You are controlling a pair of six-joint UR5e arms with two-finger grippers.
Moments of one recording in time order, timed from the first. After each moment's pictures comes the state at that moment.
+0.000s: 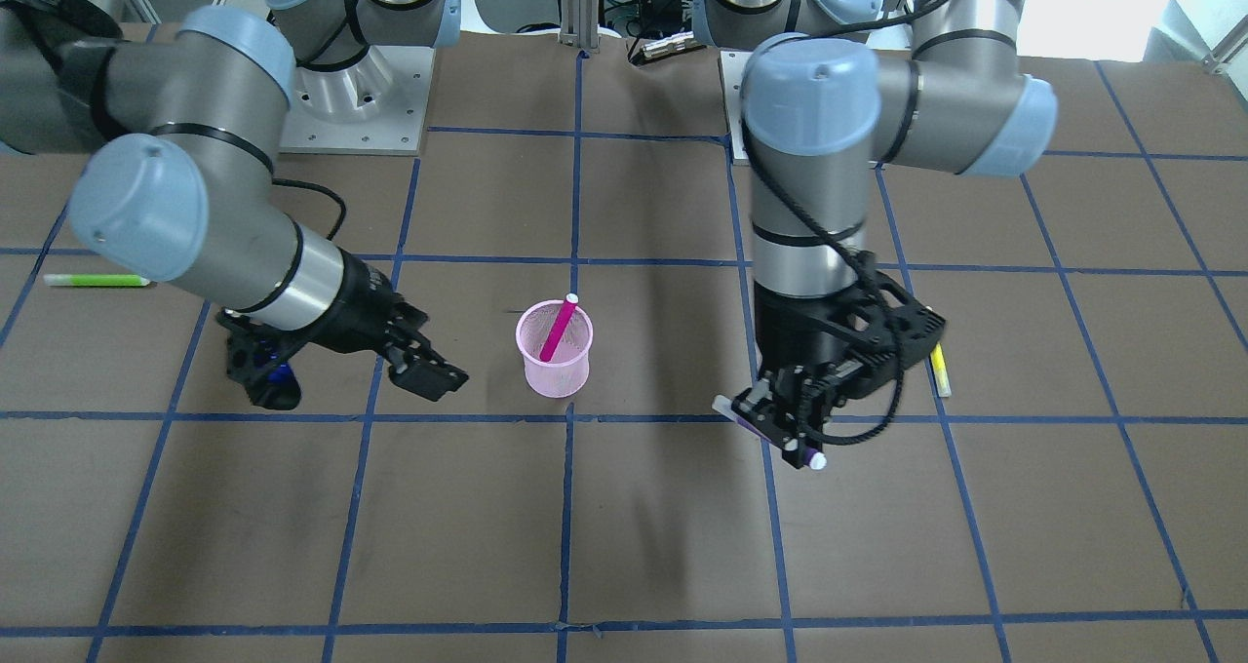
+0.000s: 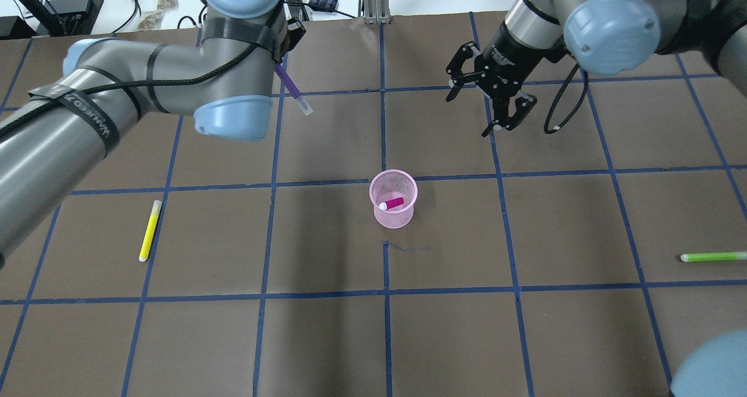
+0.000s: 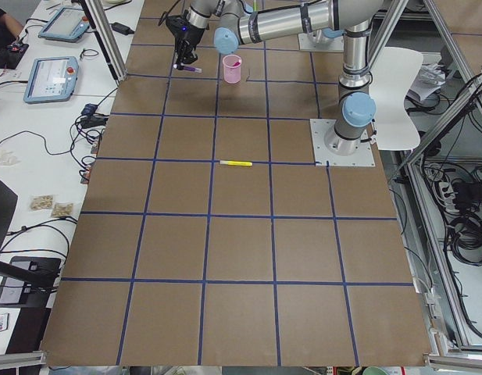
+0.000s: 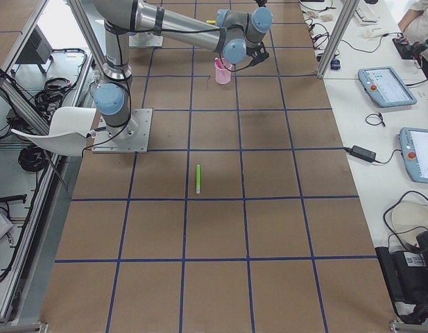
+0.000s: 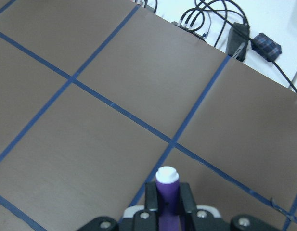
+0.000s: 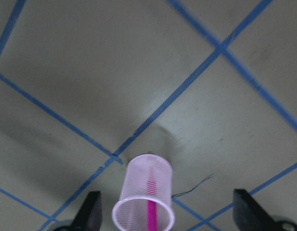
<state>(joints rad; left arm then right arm) -1.83 -1.88 -1.62 -0.76 1.89 -0.81 1.52 -1.27 1.49 -1.62 -1.30 0.73</state>
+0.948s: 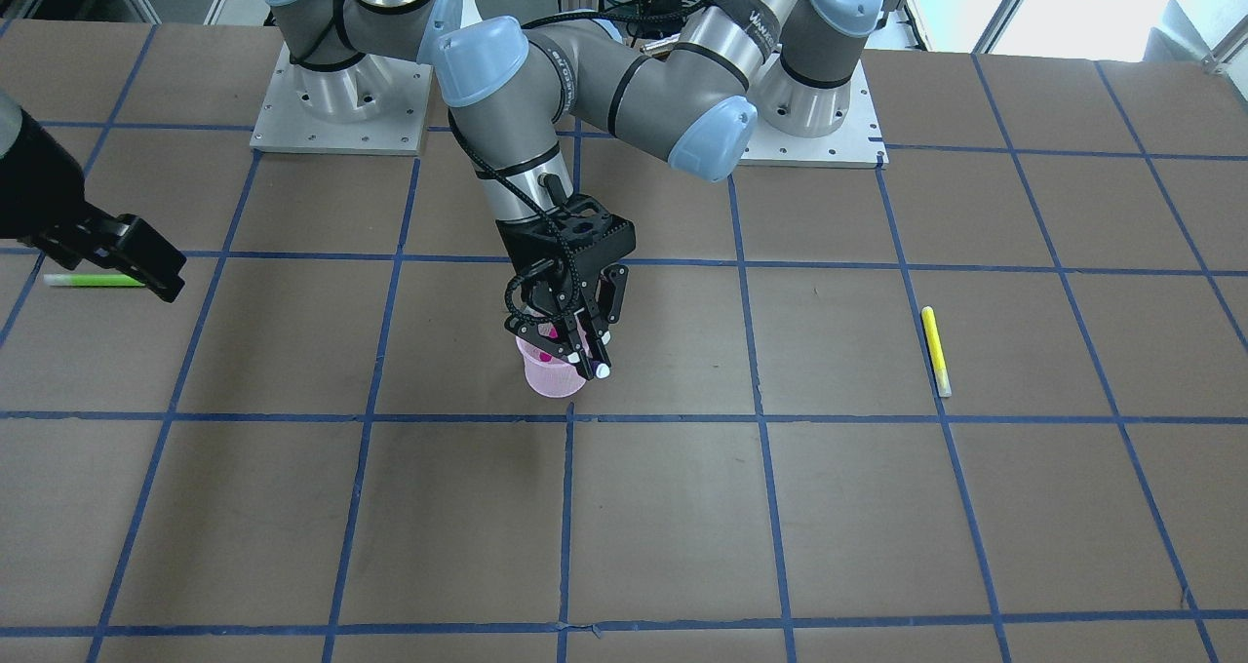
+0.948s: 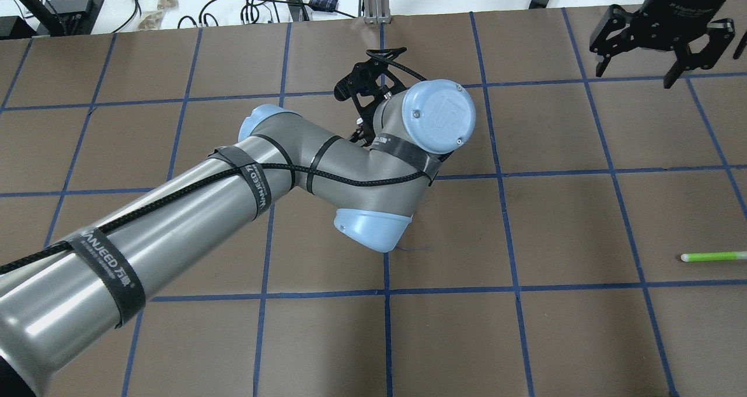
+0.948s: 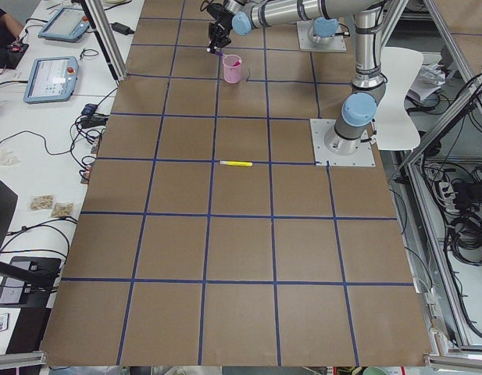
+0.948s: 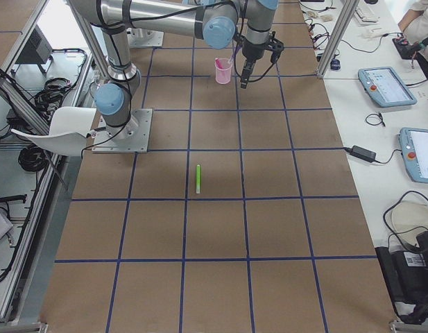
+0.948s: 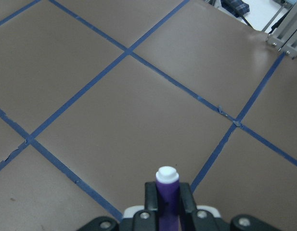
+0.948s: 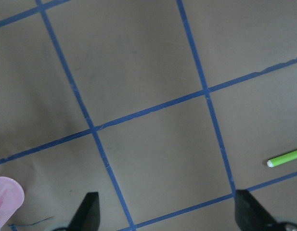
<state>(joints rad) -2.16 -1.96 -1.70 -0.76 2.14 -1.16 1.37 -1.43 1.44 -1.53 -1.58 0.10</state>
